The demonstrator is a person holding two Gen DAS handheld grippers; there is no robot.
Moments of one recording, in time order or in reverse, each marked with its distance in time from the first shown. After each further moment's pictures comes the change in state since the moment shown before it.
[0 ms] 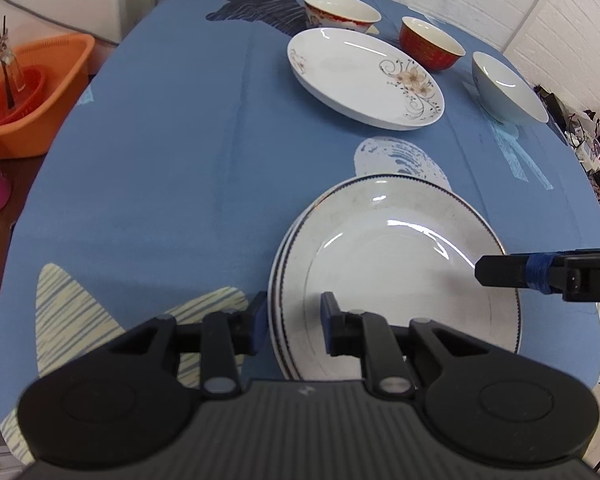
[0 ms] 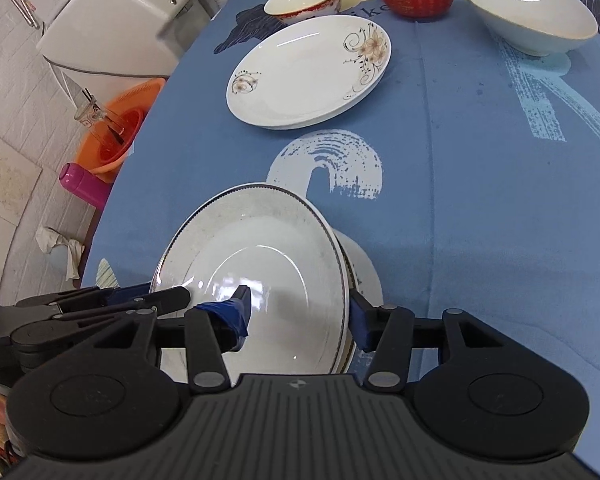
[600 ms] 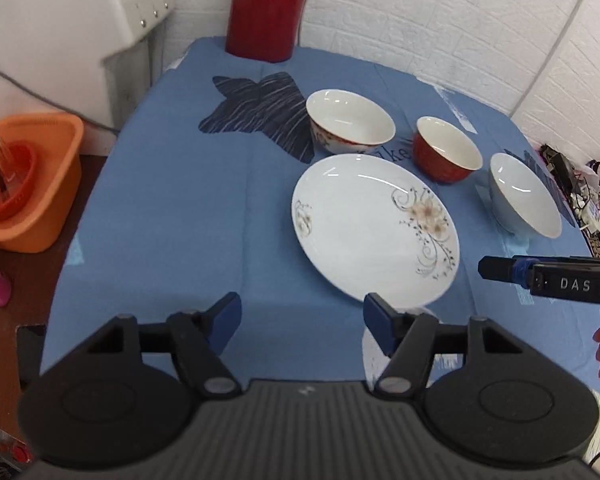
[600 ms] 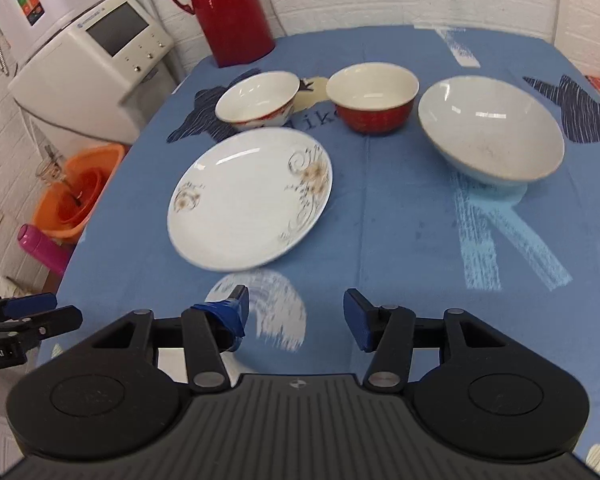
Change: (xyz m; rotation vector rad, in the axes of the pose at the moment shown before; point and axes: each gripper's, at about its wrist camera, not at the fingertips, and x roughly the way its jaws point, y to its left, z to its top) left arm 0.018 0.006 0.140 -0.010 -0.097 0.008; right arm -0.005 -0.026 0.097 -0.055 -0.189 -0.152
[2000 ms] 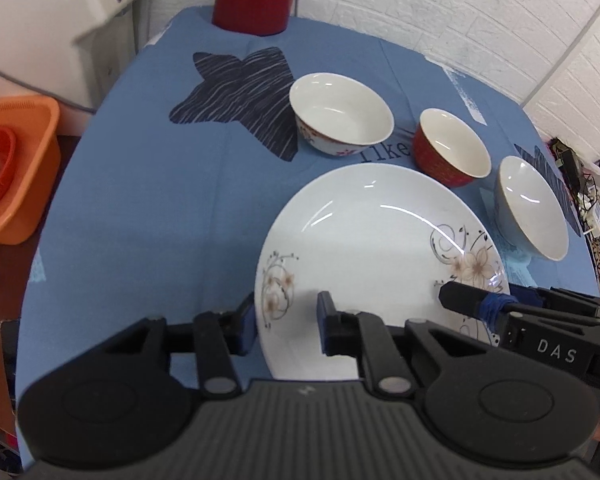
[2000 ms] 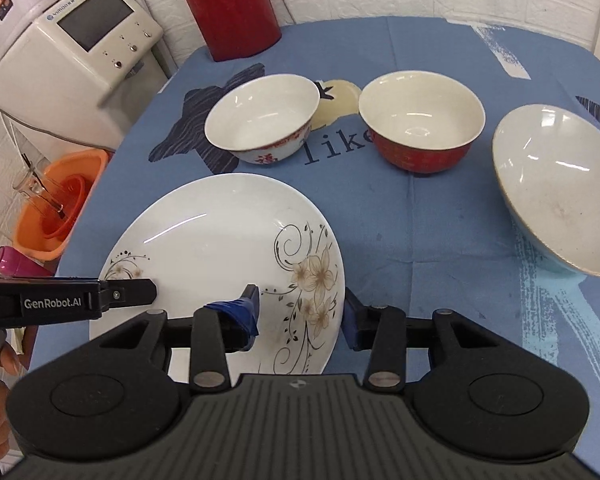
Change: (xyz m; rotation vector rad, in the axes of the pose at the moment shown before) left arm 0.015 -0.026 0.028 -0.020 0.084 0.004; right arm 0.055 0.014 0.042 0.004 0.054 0.047
